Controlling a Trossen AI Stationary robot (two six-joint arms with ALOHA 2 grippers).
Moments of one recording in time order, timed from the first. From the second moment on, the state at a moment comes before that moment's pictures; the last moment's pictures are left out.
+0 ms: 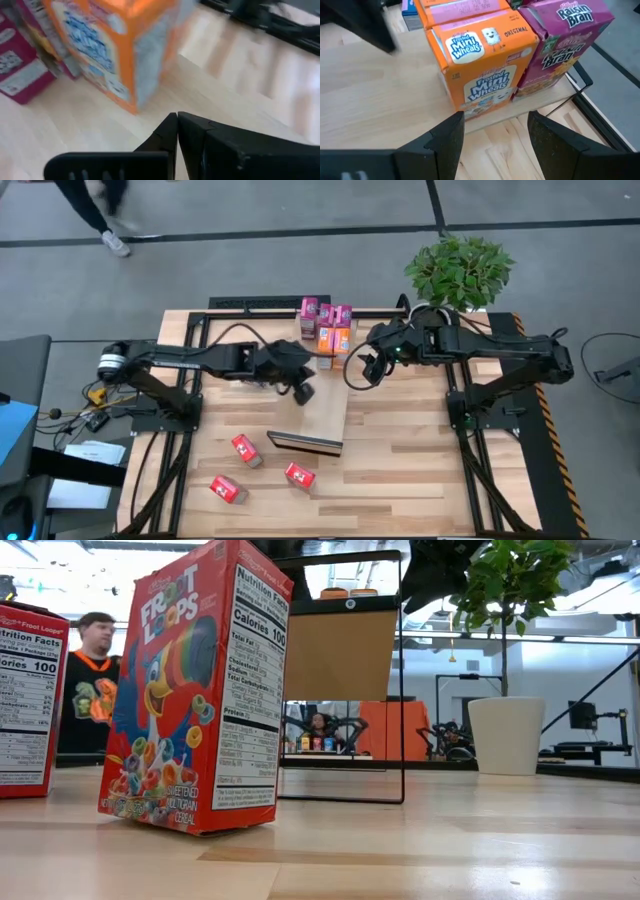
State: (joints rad) left arm 0.04 1.47 1.24 -0.40 -0.29 -0.39; right arm -0.11 1.29 1.25 -0.71 0.34 0.26
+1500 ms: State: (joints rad) left arm 0.38 1.14 1.07 -0.97 -0.02 0.56; right arm -0.11 1.26 1.25 -0.70 0.34 0.26
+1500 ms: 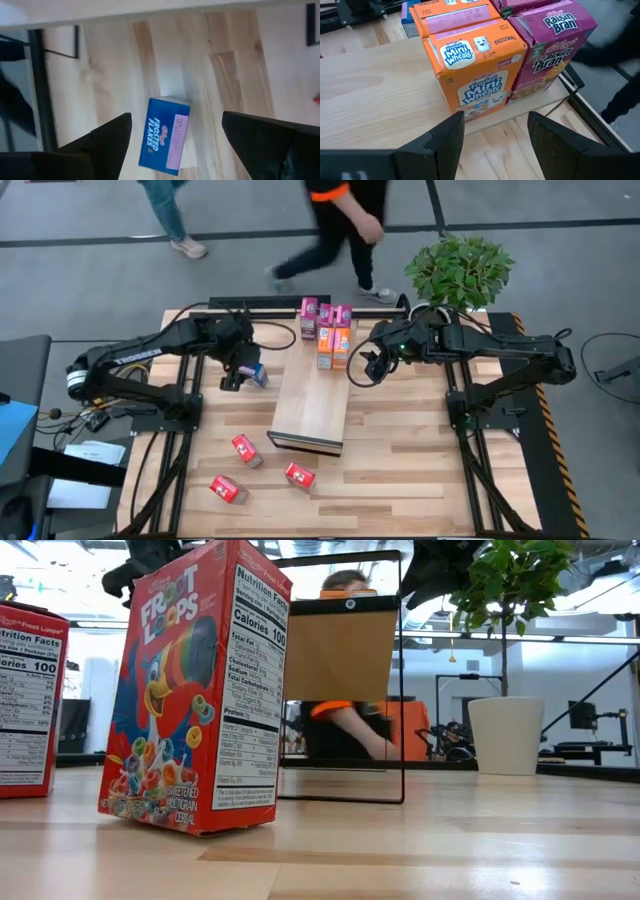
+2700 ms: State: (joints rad) left arm 0.53 1.33 1.02 -0.95 0.03 0.71; right arm -0.15 1.26 1.25 -0.71 0.34 0.25
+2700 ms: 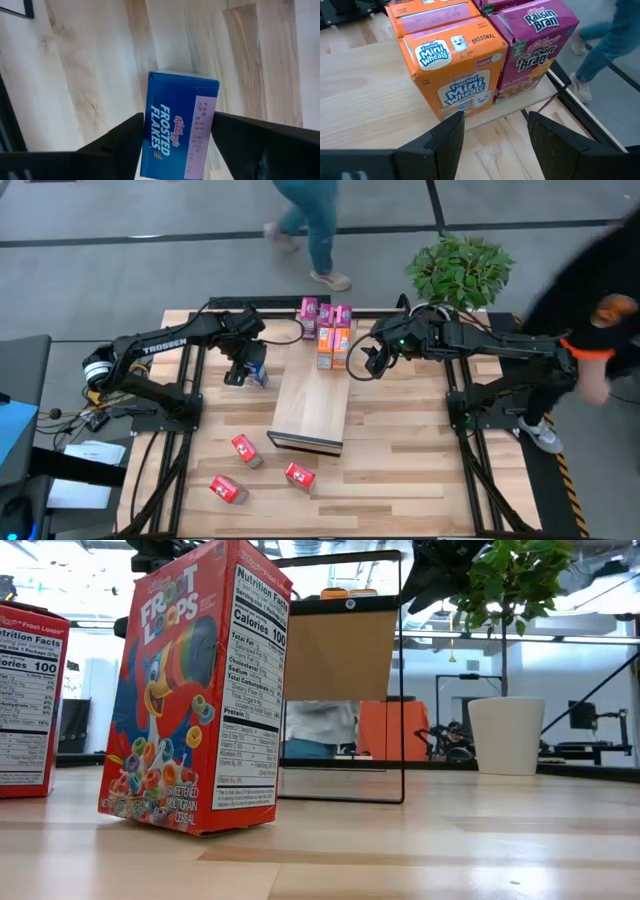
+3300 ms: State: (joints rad) left arm 0.52 1.32 1.21 -1.10 -0.03 0.55; right arm -0.15 1.26 1.25 -0.71 0.34 0.25
